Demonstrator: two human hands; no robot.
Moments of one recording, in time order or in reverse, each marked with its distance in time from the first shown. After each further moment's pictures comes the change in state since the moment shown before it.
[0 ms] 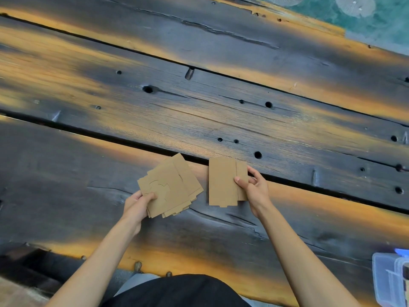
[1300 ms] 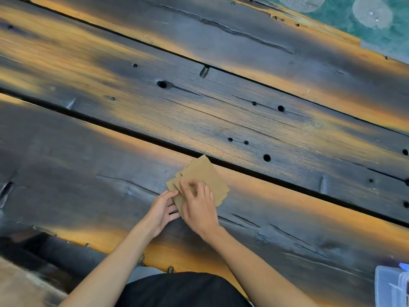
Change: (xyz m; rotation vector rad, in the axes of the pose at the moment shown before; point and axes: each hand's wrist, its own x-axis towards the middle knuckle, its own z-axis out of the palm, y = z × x) left_hand -0.021 -0.020 0.028 -0.228 -0.332 -0.145; right_hand -0.087 0.056 0.126 -1.291 -0.277 -0.779
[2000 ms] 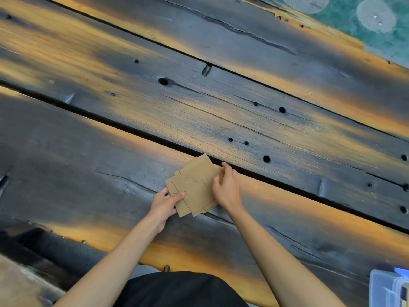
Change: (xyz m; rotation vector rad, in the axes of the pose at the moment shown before) left_hand 0.010 -0.004 0.013 0.157 0.188 0.074; right_hand 0.038 0.061 -0.046 0.440 0.058 0.490
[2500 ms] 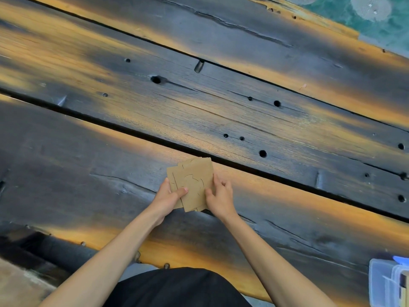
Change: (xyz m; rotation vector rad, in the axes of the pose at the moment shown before) left_hand -0.005 0.019 0.014 0.231 -0.109 0.142; right_hand -0.025 0.024 0.015 0.092 -0.216 0.077
